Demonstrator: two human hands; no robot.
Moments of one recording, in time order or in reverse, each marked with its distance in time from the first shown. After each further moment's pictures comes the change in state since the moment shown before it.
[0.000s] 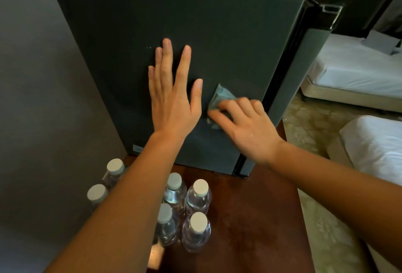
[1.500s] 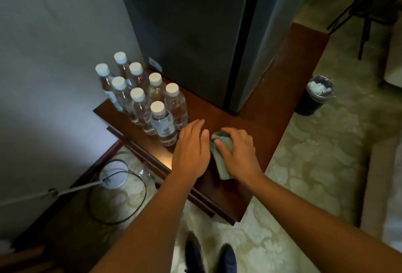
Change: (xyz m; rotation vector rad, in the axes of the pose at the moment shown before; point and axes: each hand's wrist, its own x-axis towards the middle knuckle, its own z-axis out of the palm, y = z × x) left_hand -0.268 0.188 -0.018 -0.071 -0.539 -0.787; right_hand -0.236 -0.060 -0.016 1.144 -0.655 0.656
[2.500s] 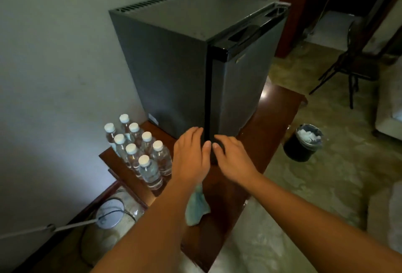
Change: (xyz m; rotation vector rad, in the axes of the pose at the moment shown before) left_hand 0.054 0.146 -0.043 0.226 0.231 0.153; right_hand 0.061 -0.054 -0.160 -0.064 -0.067 -0.171
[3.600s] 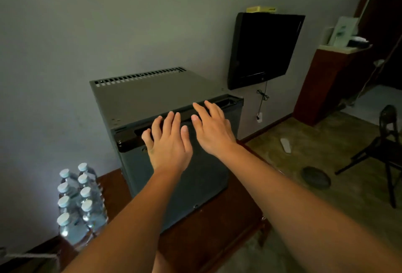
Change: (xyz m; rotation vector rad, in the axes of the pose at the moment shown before) left_hand 0.235 0.224 0.026 0.482 0.541 -0.331; right_hand 0.241 0.032 -0.269 -0.118 0.090 -0.513
